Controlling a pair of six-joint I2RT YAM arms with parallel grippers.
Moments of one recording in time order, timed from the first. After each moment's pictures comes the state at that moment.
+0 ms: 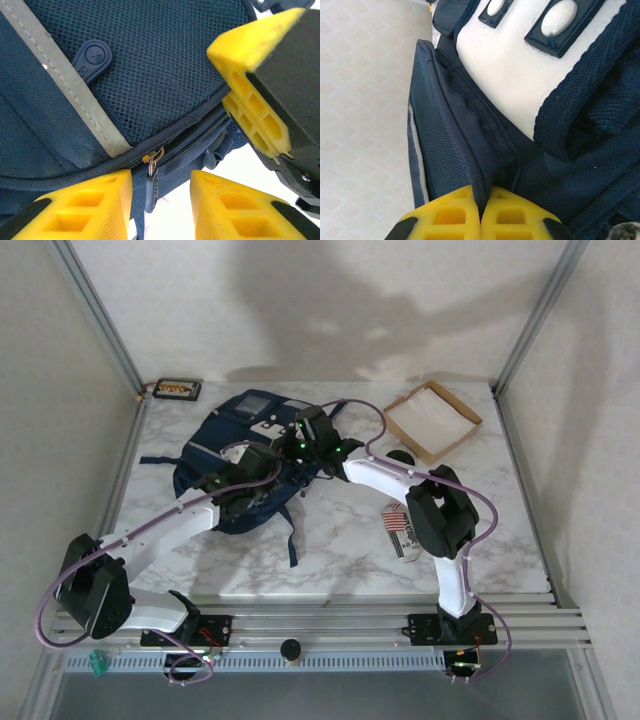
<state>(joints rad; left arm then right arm) -0.61 1.35 0.98 -0.51 -0.33 -1.04 0.77 2.01 1.53 -0.07 -0.32 1.10</state>
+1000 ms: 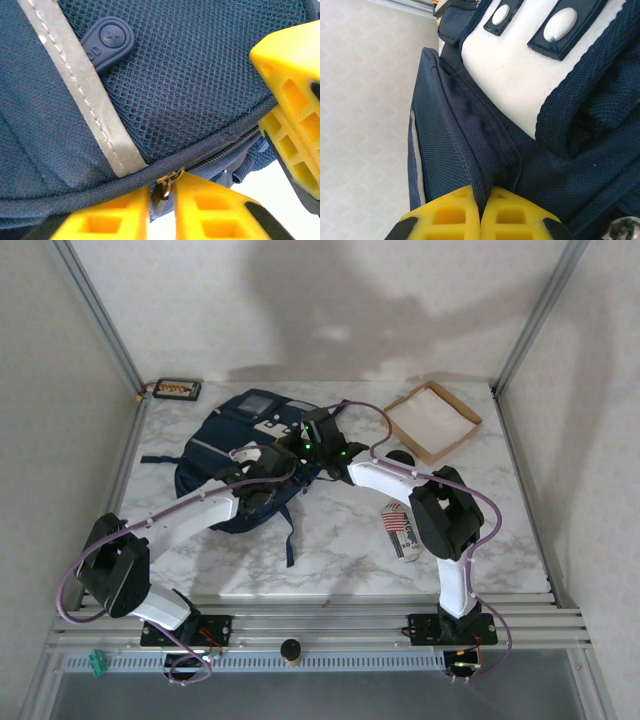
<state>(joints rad) -0.65 1.49 1.06 -0.54 -0.43 -1.15 0.75 1.98 1.46 0.02 -0.31 1.12</state>
